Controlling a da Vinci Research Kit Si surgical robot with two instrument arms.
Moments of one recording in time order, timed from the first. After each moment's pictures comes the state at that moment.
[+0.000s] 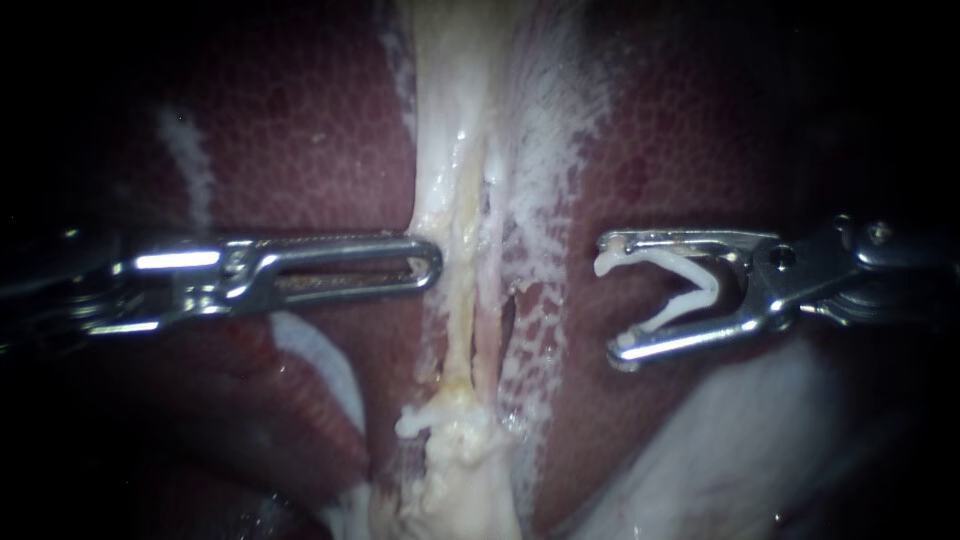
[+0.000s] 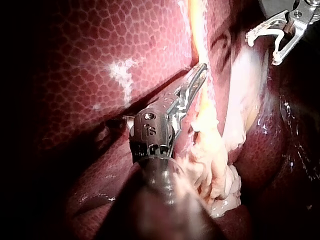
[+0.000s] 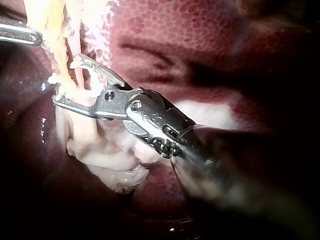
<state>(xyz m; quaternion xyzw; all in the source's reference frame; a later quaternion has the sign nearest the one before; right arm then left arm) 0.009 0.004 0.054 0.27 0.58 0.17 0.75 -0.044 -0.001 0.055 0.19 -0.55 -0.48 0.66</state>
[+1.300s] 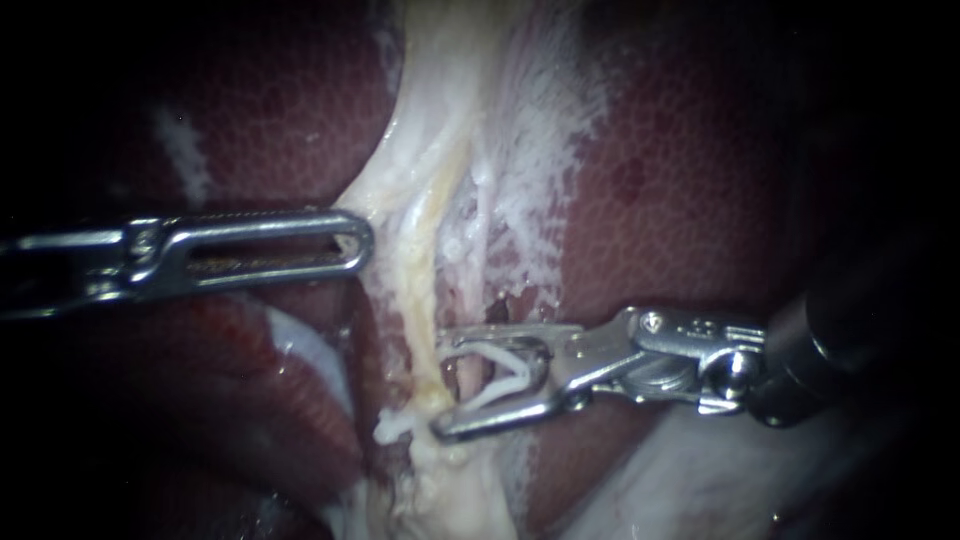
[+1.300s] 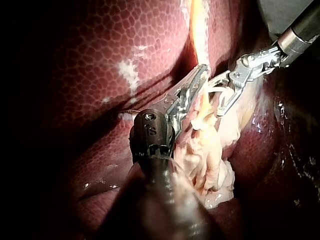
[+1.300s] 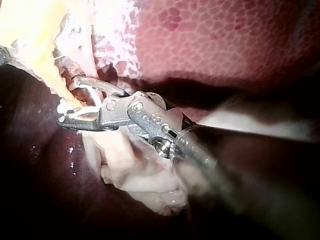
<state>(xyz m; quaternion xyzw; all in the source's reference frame) 0.022 -0.004 0.066 0.36 0.54 0.19 0.74 -0.040 0.000 0.047 0.20 -0.55 -0.49 0.64</state>
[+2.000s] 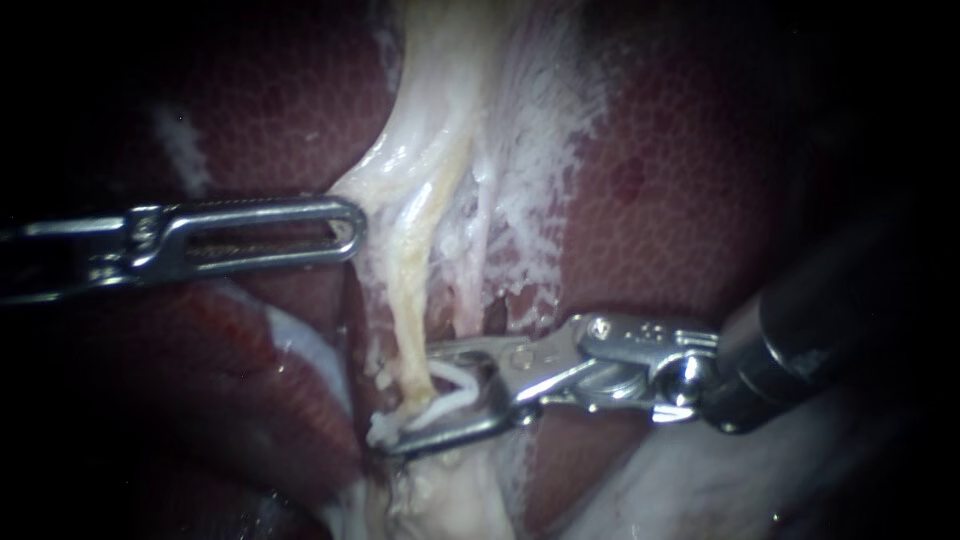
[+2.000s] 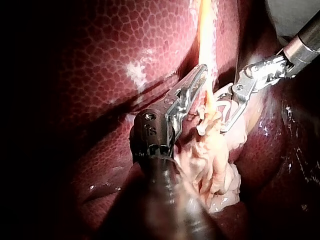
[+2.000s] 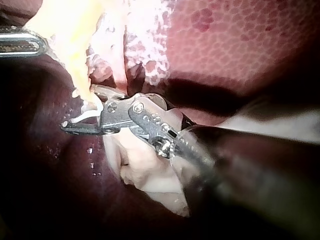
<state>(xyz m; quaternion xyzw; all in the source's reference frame) 0.027 -0.005 0.065 0.40 0.53 0.17 0.72 -0.039 0.001 0.049 0.20 -0.55 -0.49 0.64</state>
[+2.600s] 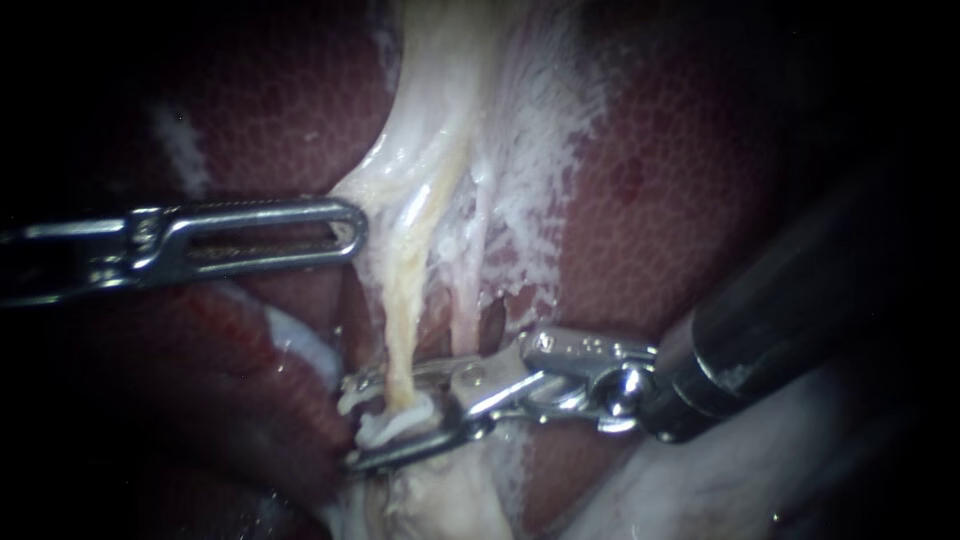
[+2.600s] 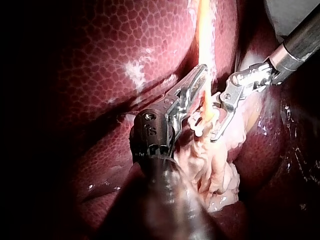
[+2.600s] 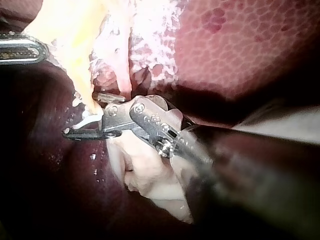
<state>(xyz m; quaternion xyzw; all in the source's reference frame) 0.028 -0.006 0.067 0.42 0.52 0.17 0.73 -0.039 0.001 0.049 0.20 -0.55 -0.49 0.64</state>
